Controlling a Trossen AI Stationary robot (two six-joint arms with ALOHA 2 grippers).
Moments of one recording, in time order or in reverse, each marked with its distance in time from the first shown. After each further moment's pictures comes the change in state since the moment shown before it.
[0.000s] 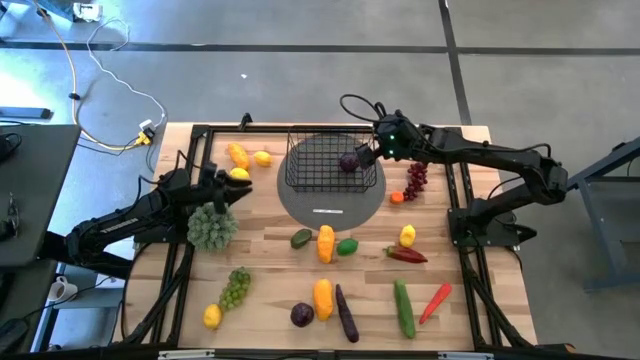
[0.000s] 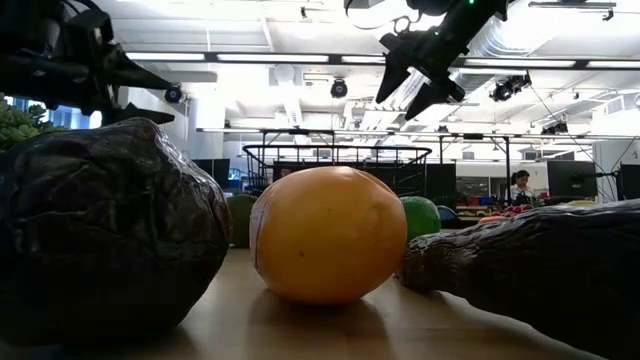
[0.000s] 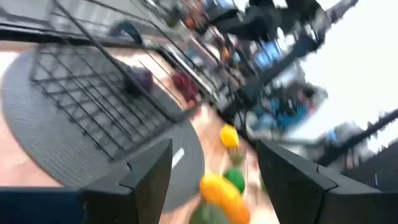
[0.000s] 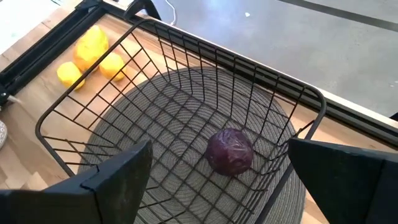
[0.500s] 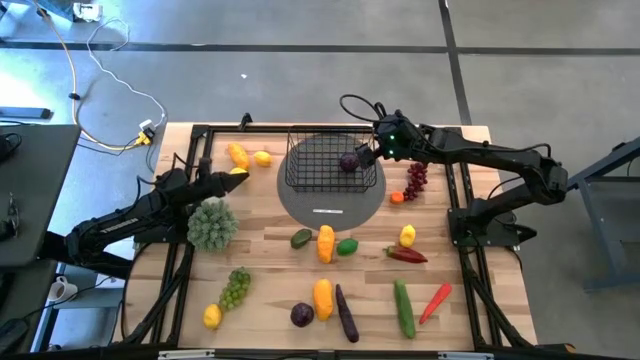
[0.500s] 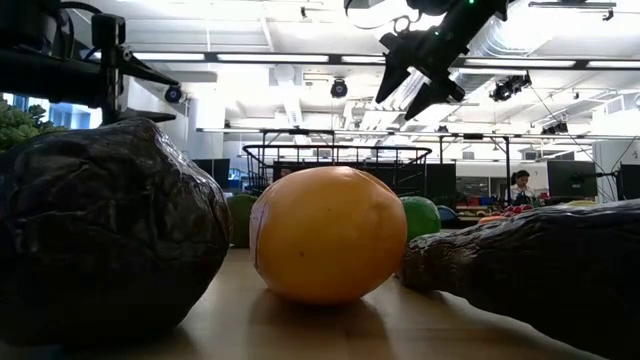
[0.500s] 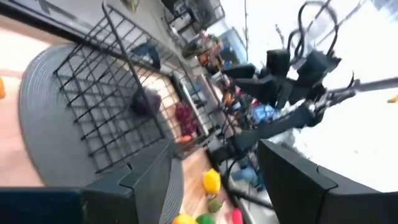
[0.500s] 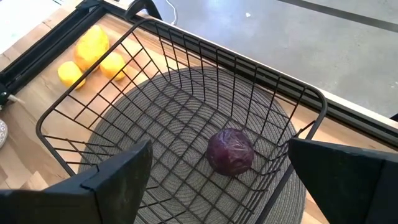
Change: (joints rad) left arm 0.001 0.000 0.000 0.060 -0.162 -0.307; right arm 0.000 0.000 0.000 0.001 0.000 -0.003
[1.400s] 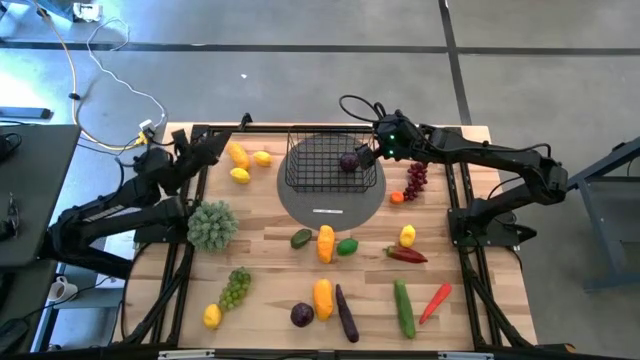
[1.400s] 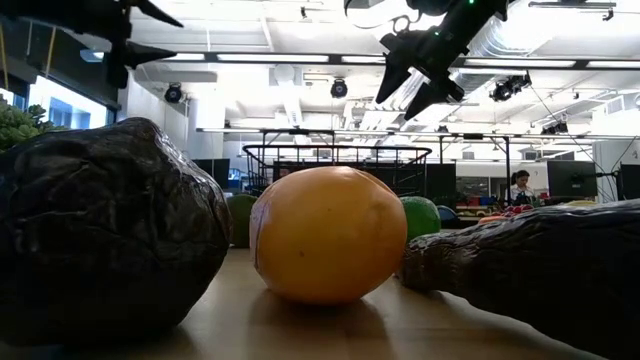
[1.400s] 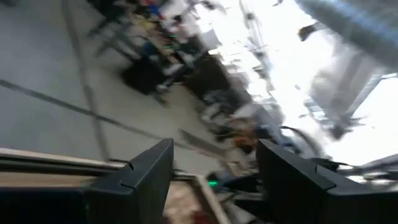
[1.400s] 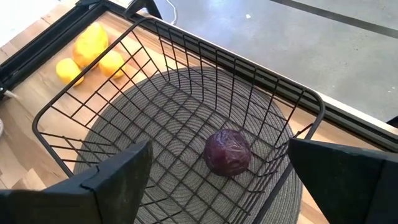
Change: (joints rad) left arm 0.000 0.308 0.388 0.017 -0.403 0.192; right arm -0.003 0.000 0.000 0.000 0.000 -0.027
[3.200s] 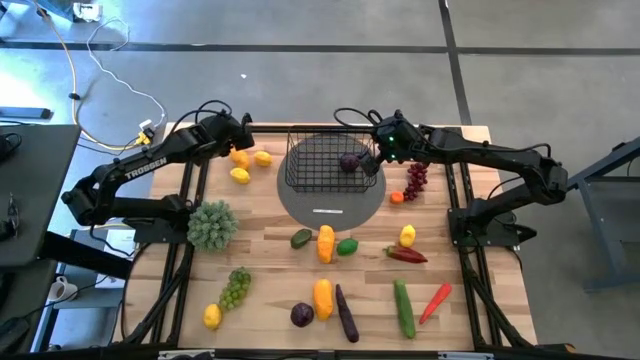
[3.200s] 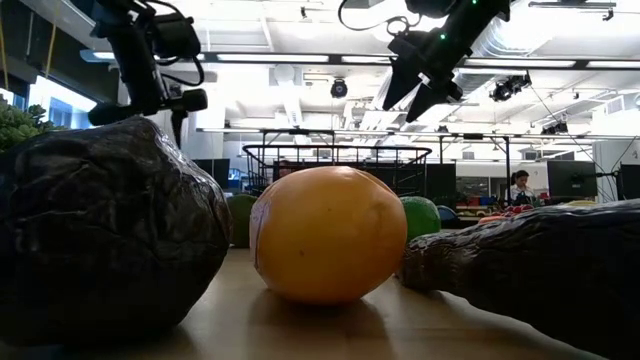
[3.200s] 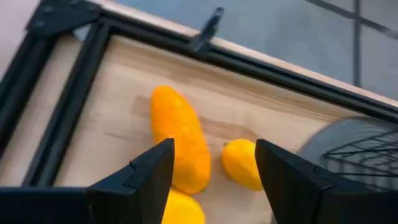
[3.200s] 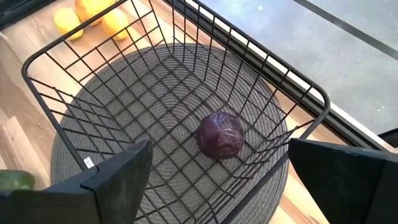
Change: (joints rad) left arm 0.316 0.726 0.362 -0.754 -0.015 -0.165; right arm 0.000 0.000 0.000 -0.061 -0.045 -0.176
